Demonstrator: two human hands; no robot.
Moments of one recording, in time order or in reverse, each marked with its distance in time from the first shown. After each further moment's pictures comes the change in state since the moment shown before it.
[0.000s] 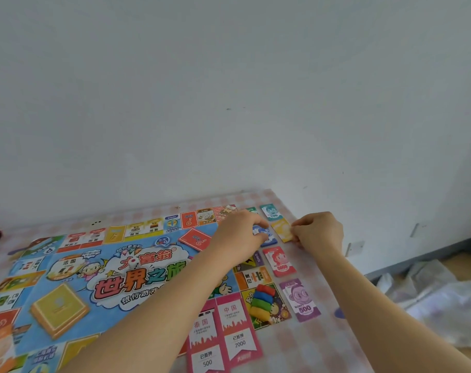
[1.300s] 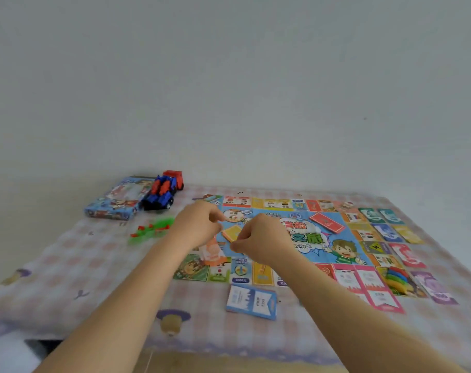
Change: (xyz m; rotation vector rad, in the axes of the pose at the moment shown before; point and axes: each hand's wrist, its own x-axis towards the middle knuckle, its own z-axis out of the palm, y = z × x) left_hand -0.232 -0.154 -0.168 0.043 0.197 -0.508; right_hand -0.250 -0.142 0.155 -0.469 -0.671 -0.604
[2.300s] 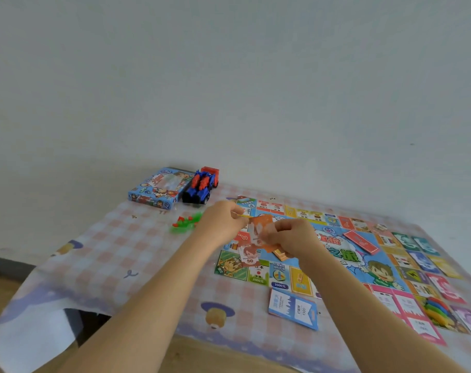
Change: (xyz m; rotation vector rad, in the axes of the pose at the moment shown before) left_hand -0.013 -0.039 -0.015 -0.280 0.081 -0.054; right_hand 0.011 -0.023 0.013 0.544 0.017 0.150
